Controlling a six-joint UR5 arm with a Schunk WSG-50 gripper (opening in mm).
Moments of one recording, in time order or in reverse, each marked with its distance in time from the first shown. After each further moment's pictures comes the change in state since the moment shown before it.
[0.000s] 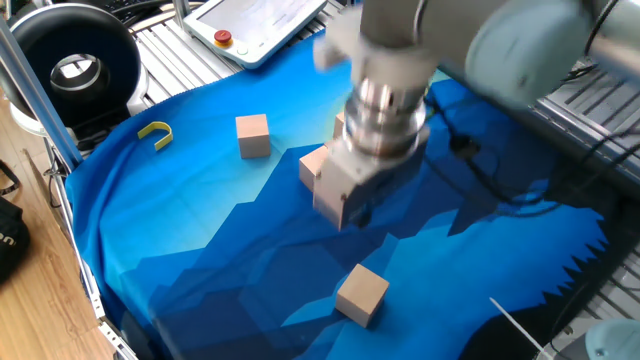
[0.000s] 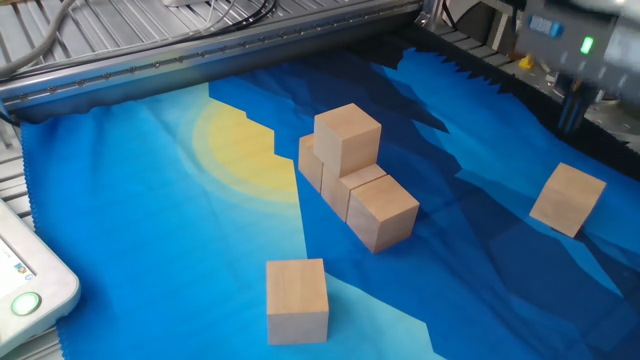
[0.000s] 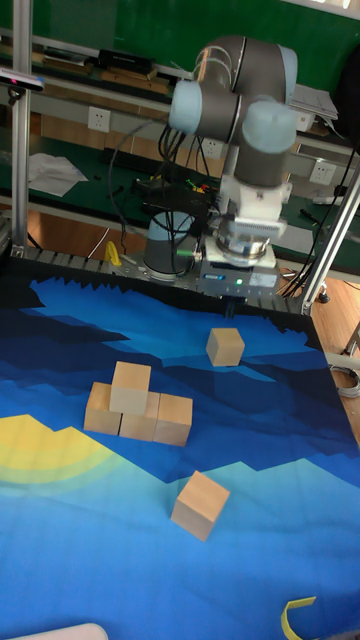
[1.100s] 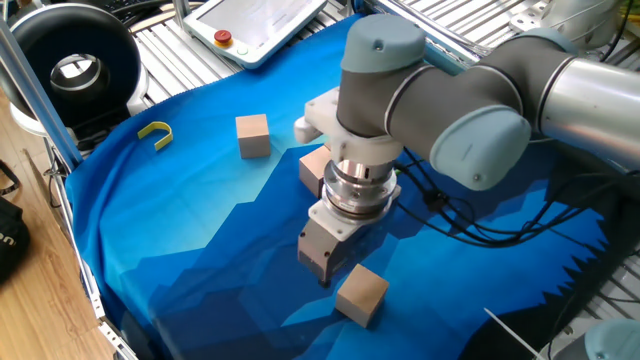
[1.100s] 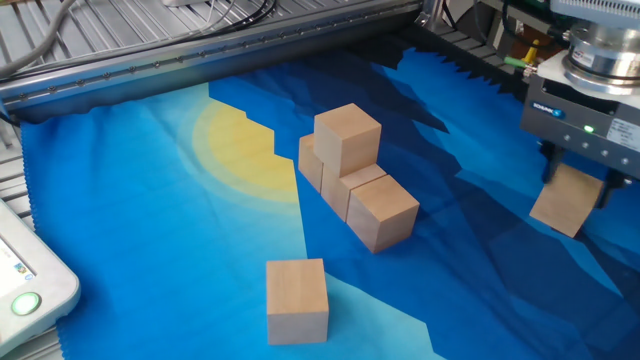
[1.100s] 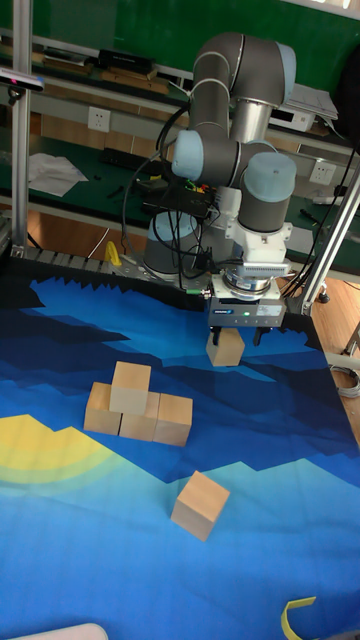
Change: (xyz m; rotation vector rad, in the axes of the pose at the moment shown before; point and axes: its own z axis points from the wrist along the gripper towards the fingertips) arm 0.004 0.032 0.053 -0.040 0.010 -0.078
